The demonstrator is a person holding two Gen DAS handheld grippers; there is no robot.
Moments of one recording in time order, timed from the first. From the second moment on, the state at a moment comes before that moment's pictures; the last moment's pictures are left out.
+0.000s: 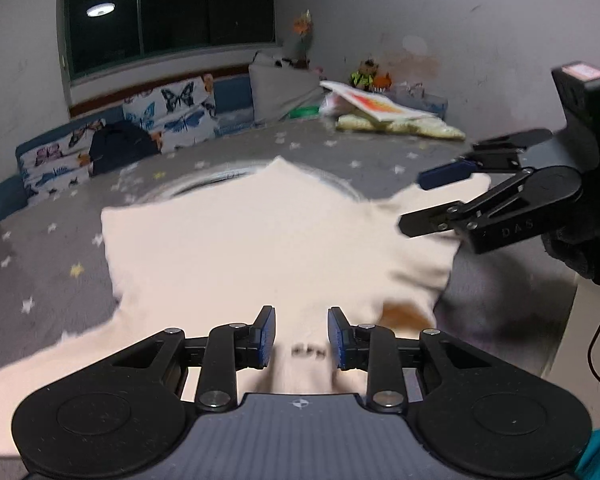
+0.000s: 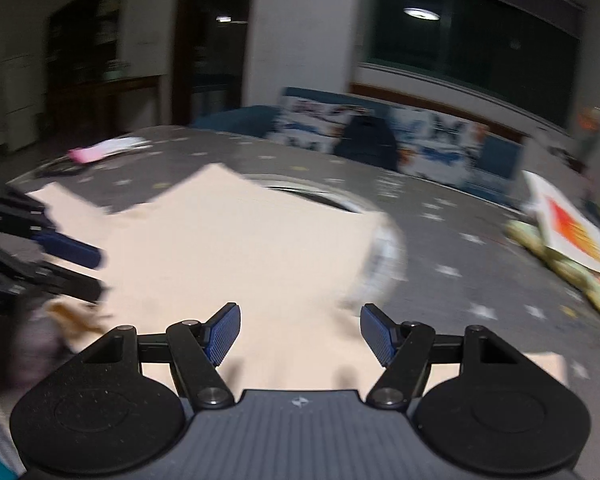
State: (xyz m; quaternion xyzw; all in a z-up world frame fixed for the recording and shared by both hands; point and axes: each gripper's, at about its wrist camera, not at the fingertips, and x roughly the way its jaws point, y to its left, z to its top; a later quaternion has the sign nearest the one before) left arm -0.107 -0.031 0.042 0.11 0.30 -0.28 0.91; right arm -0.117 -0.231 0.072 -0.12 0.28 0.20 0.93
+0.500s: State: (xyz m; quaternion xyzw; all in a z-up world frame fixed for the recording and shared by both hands) left arm -0.127 -0.023 0.036 0.12 0.29 -0.29 0.90; right arm -0.133 -0.186 0.053 -0.17 0.29 0.25 0.91
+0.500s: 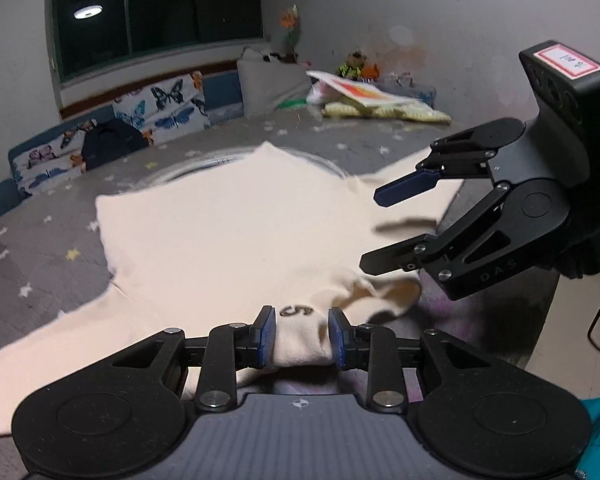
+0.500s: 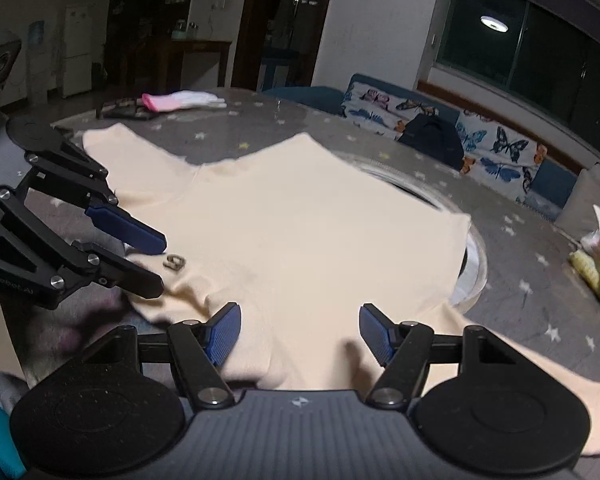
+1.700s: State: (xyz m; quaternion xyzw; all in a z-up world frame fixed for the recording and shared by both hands) left arm -0.117 0.132 0.048 -0.06 0.31 0.02 0.95; right arm -0.135 -0.154 0.044 -0.11 0.32 0.31 0.89
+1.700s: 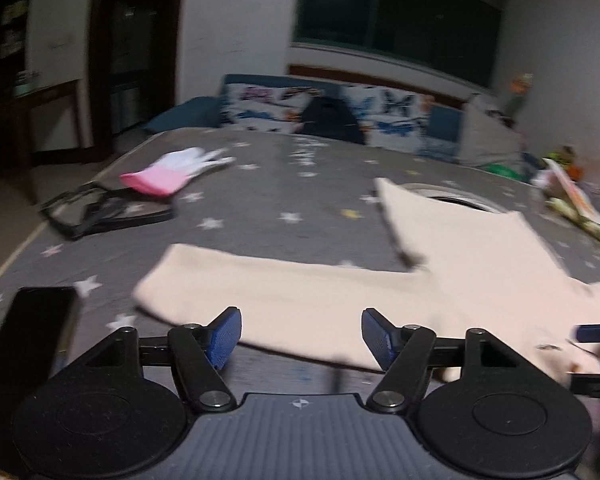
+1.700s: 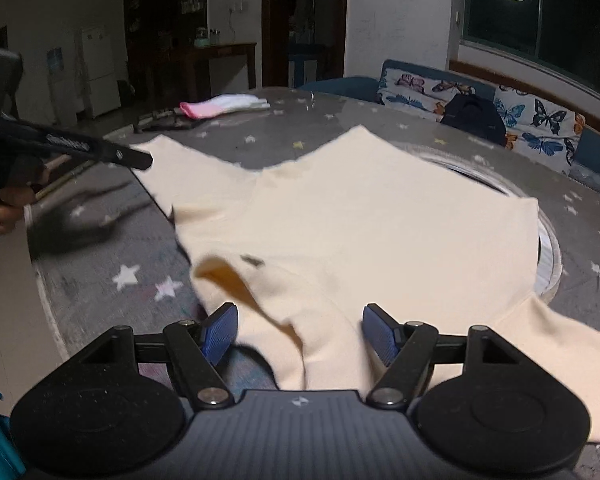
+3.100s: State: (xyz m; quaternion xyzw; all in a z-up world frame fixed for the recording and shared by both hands) left arm -0.085 0.197 0.027 -0.13 0.33 0.16 0.92; right arm -0.144 -0.148 0.068 -0.06 0.30 0.34 0.89
